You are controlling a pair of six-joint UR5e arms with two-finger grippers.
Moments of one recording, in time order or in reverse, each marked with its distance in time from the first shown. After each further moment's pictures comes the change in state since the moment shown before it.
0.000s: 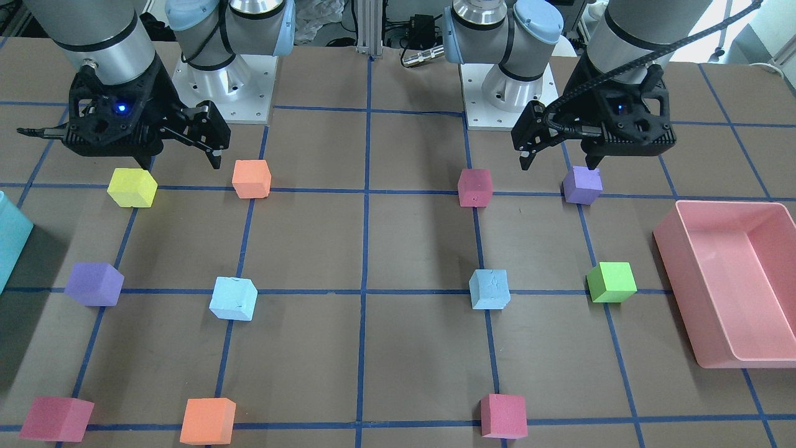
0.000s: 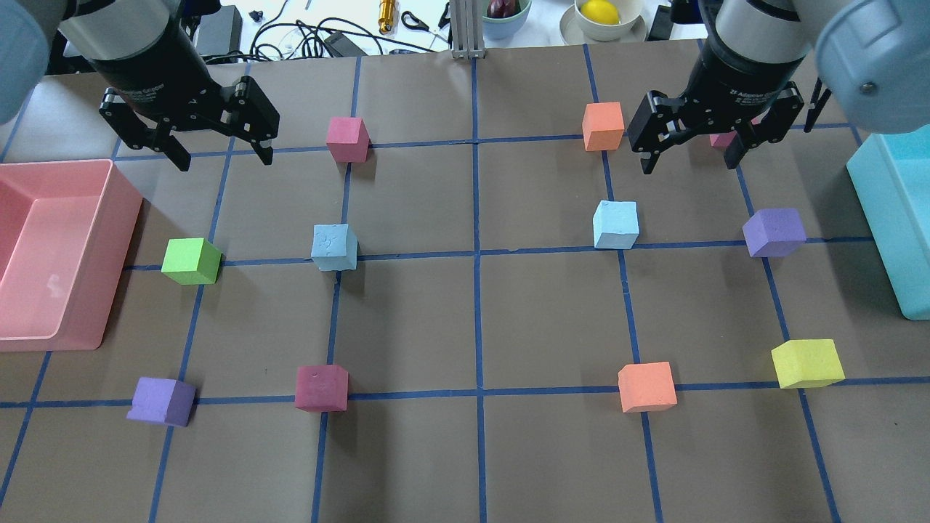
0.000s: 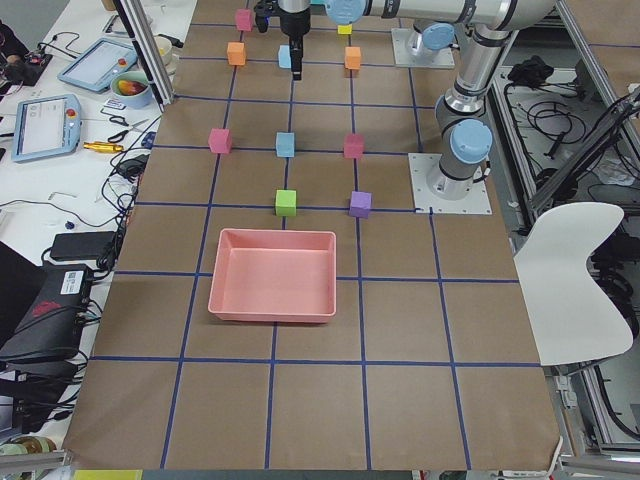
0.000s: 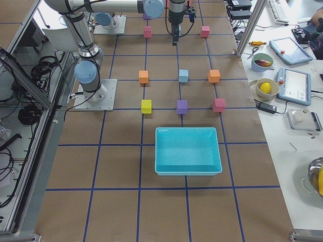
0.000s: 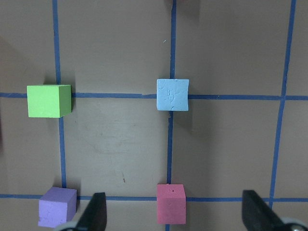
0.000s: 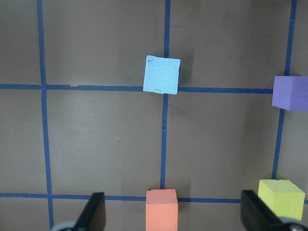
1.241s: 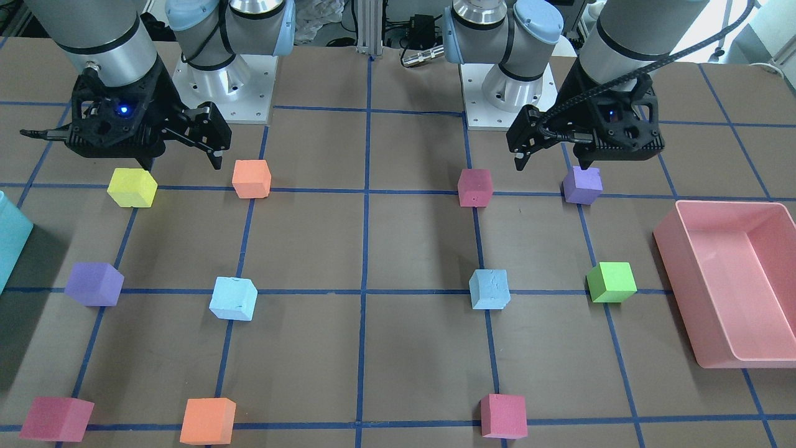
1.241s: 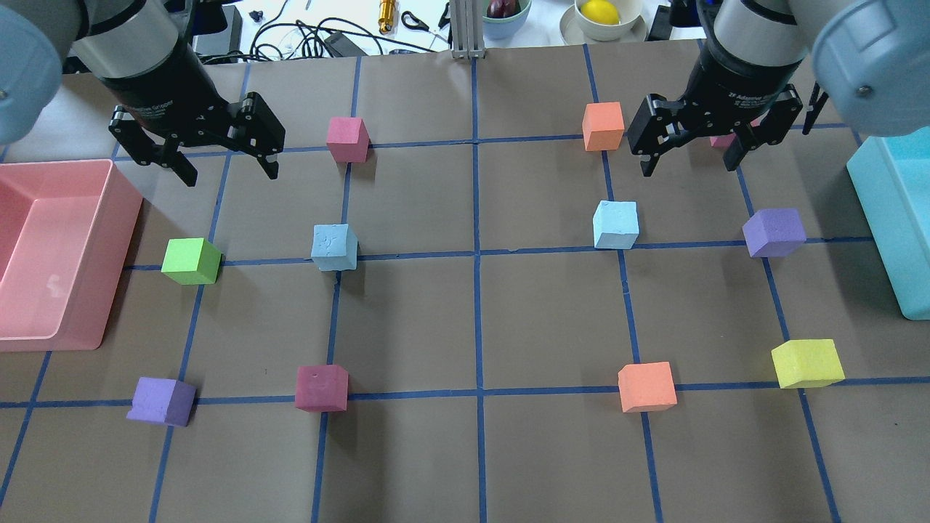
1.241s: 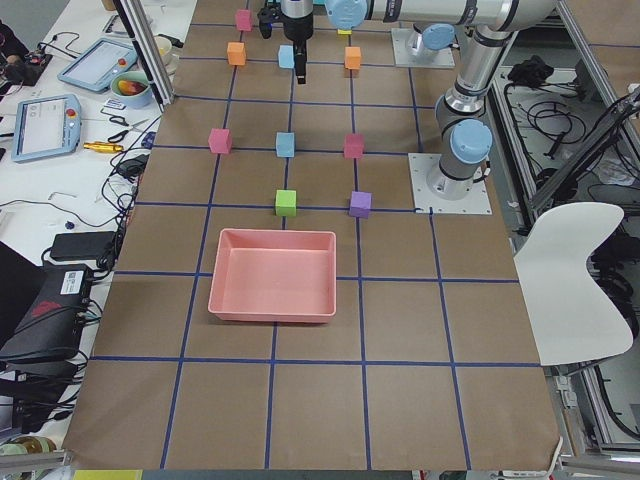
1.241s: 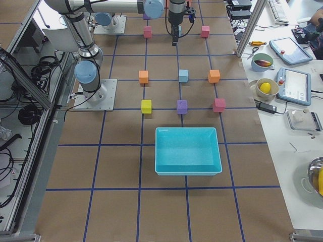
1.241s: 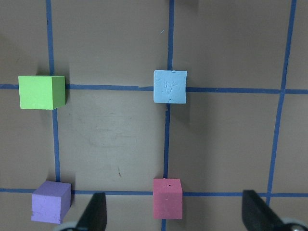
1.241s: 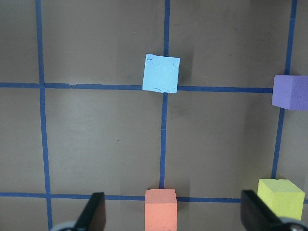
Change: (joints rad) left arm 0.000 0.005 -0.037 0.001 -0.002 -0.013; right arm 0.002 0.000 0.005 0.000 -0.002 -0.001
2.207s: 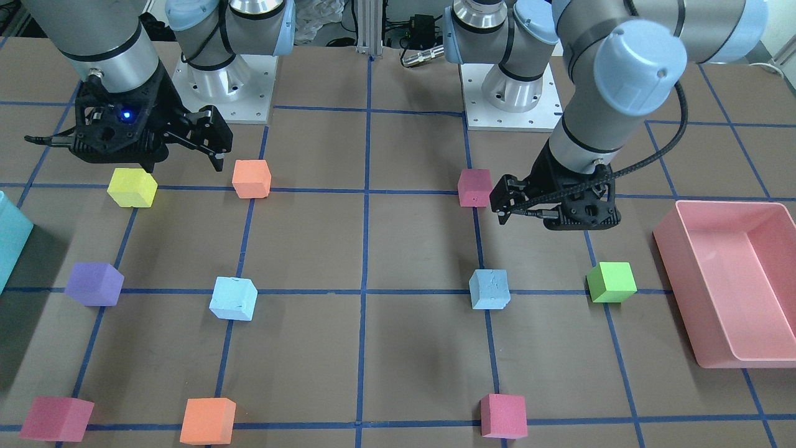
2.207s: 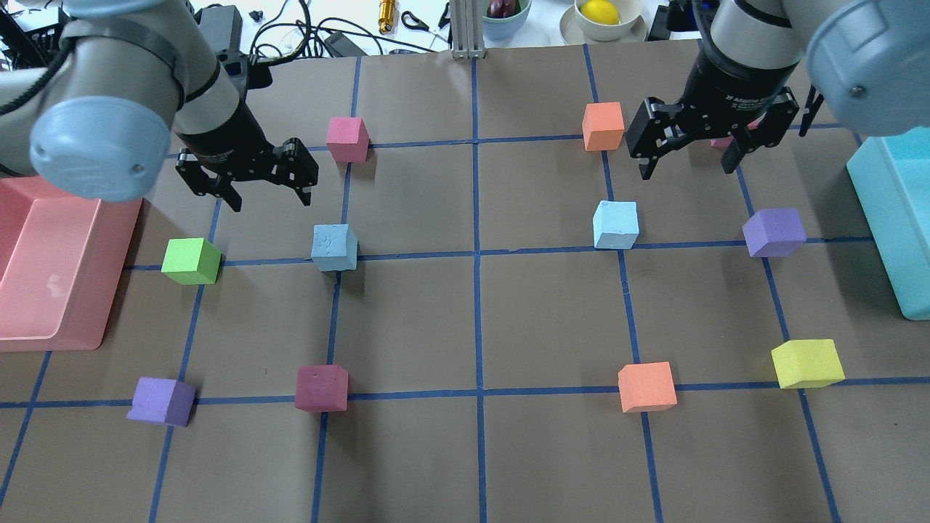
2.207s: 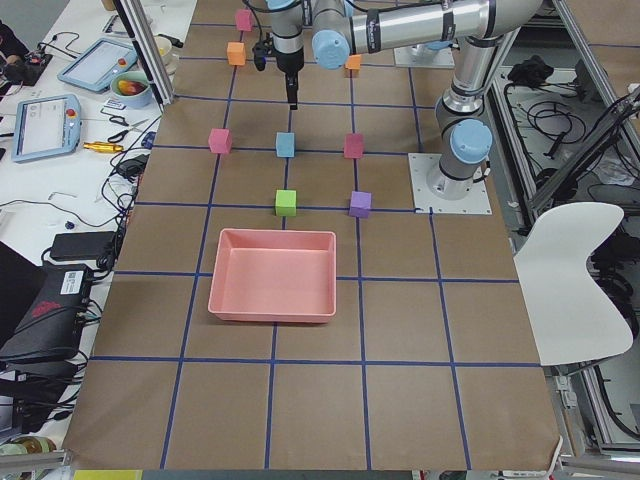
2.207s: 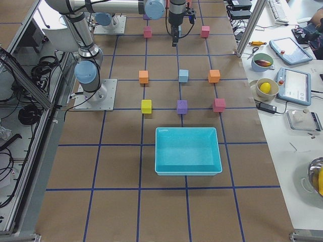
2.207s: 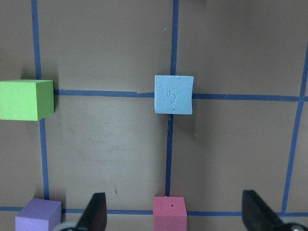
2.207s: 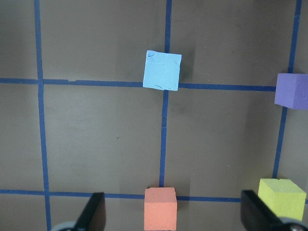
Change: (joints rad) left arm -0.002 -0.095 -0.208 0.317 -0.002 0.002; right arm 0.000 0.025 0.003 0.002 0.002 -0.011
